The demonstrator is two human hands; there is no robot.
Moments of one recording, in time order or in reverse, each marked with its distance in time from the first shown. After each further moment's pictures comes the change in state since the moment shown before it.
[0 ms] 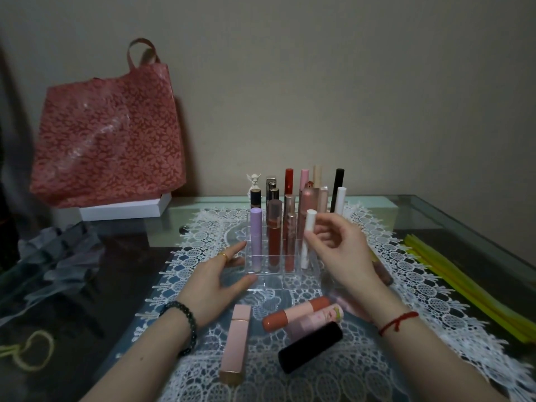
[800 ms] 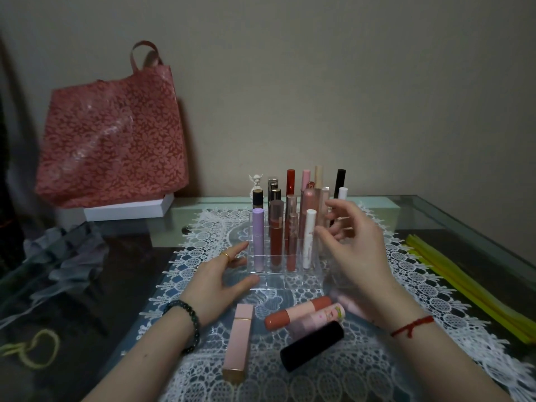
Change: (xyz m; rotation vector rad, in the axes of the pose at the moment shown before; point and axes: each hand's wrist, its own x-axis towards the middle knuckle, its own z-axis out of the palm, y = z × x) left_hand -0.001 0.001 -0.001 -0.018 -0.009 -0.010; right_hand -0.003 -0.016 -0.012 -0.209 0.099 -0.094
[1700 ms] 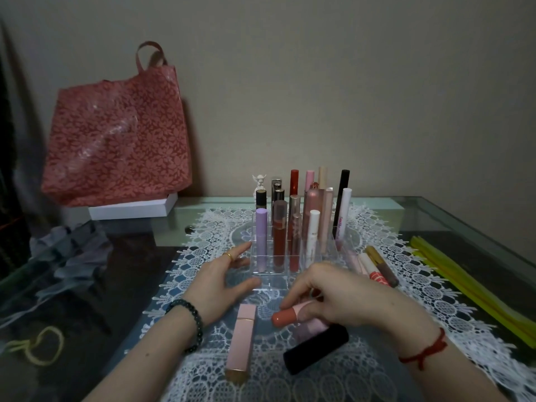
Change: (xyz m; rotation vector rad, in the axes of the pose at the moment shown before) left_hand 0.000 0.000 0.000 -0.002 -0.006 -0.003; right_hand -0.020 -0.023 0.000 -0.423 -1.025 -0.154
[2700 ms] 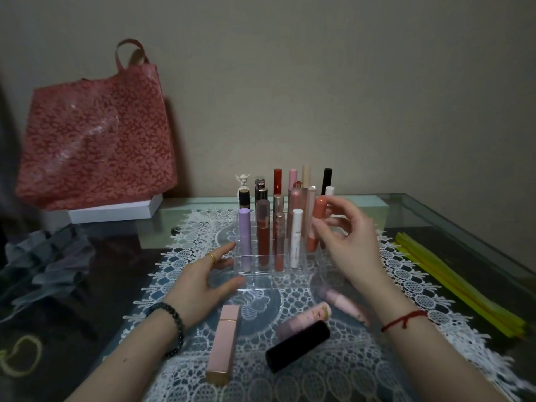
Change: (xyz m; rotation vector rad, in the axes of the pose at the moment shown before) left_hand -0.001 0.003 -0.001 0.009 0.019 -0.004; right_hand 0.004 0.032 -0.014 0.723 1.027 0.075
